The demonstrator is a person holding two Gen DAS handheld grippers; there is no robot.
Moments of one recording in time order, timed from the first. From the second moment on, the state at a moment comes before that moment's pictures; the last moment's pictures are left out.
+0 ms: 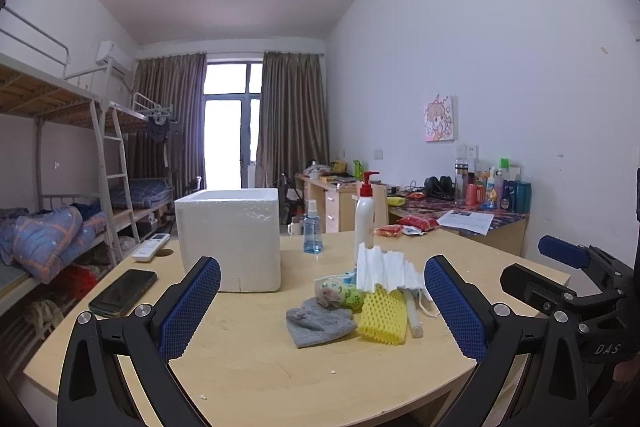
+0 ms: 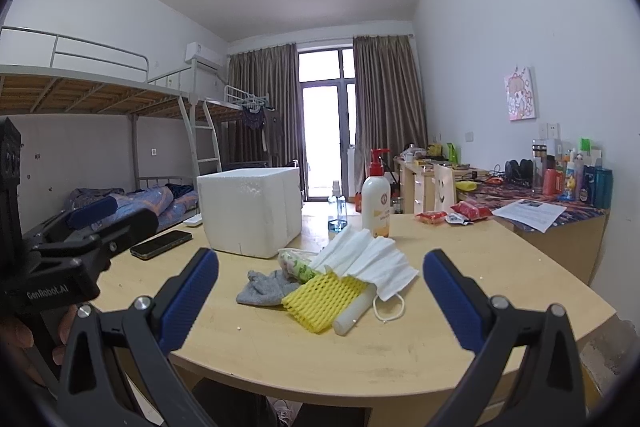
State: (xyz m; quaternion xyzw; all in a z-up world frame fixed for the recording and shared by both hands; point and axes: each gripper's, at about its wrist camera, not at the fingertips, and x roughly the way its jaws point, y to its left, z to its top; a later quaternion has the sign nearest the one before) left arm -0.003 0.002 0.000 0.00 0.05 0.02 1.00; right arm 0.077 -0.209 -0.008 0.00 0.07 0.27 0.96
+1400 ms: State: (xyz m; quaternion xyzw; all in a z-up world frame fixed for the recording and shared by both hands) left arm 0.004 0.010 0.000 -0.03 0.07 0.02 1.00; right arm 0.074 -0.208 -0.003 0.00 0.07 0.27 0.96
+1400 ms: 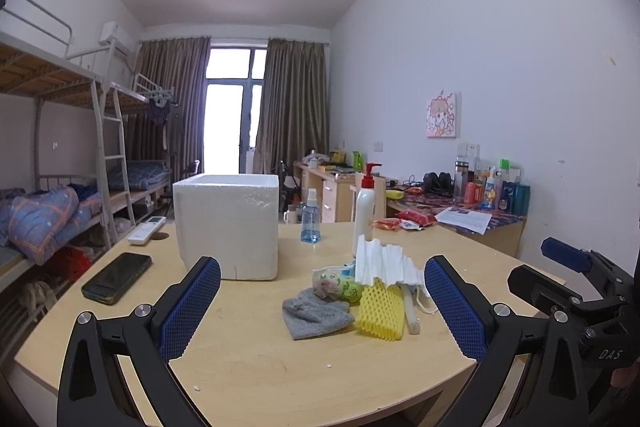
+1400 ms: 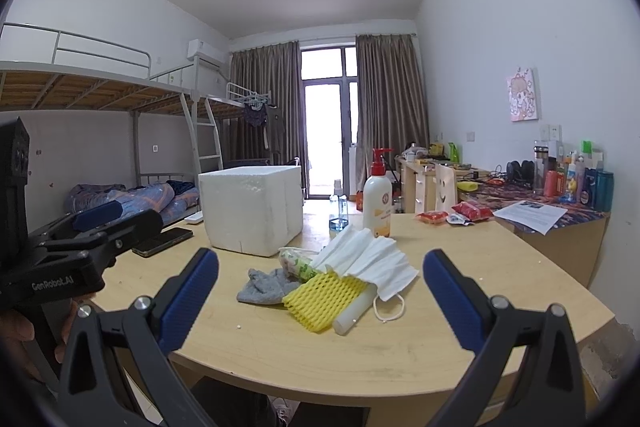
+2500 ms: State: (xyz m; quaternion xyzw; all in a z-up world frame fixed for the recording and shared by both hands) left arm 0.122 0.033 -0.009 0.01 0.21 0.06 0.98; right arm 0.200 -0.170 -0.005 -0.06 0.26 0.24 0.93
